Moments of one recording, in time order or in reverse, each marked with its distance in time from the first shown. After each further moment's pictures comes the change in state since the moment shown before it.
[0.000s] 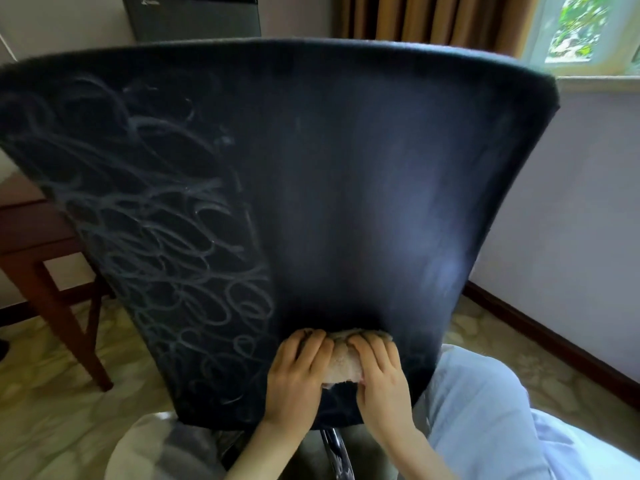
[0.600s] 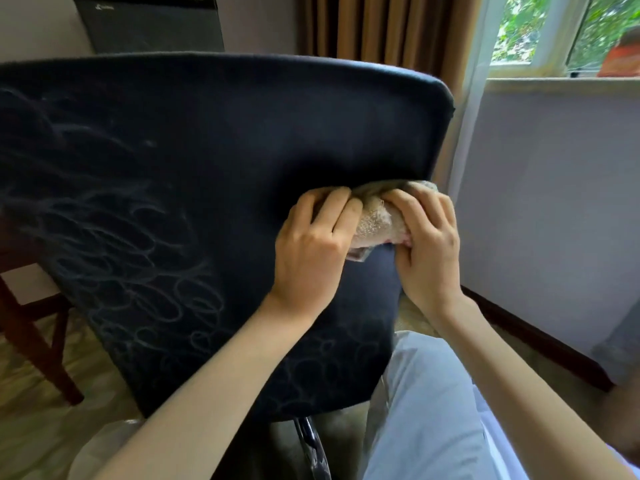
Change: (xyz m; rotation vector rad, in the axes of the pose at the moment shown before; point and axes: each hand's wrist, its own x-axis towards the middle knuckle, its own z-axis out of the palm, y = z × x) left_hand 0.182 0.076 -0.067 0.002 0.321 0.129; right_hand 0.129 0.023 -0.162 -0.069 0.394 -0.165
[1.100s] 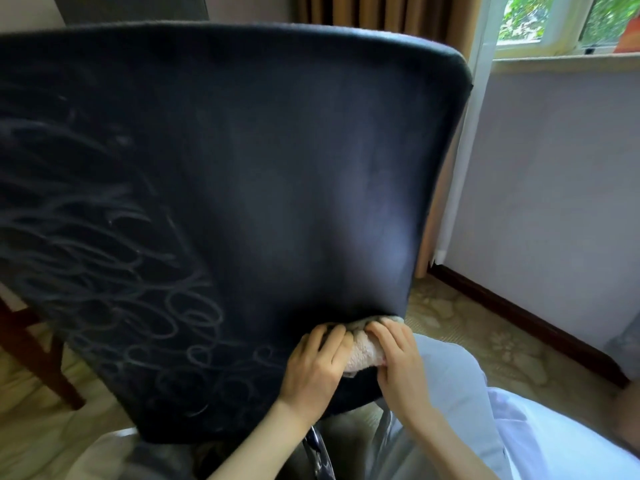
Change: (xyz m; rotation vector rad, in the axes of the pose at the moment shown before) left_hand -0.181 0.012 0.062 -0.044 -0.328 0.081; right_hand -0.177 0.034 0.063 0.057 -0.391 0.283
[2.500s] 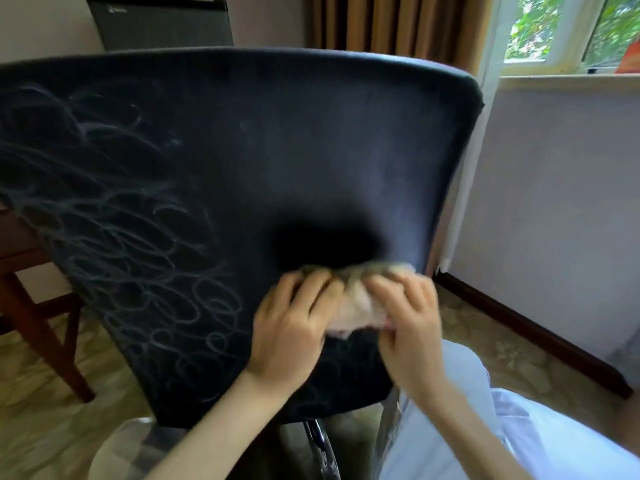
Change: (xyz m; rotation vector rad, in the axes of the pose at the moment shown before) left_hand 0.055 -0.027 -0.122 -0.006 0.164 -0.071; right_hand 0.042 -0.093 -0.070 0.042 0.212 -0.198
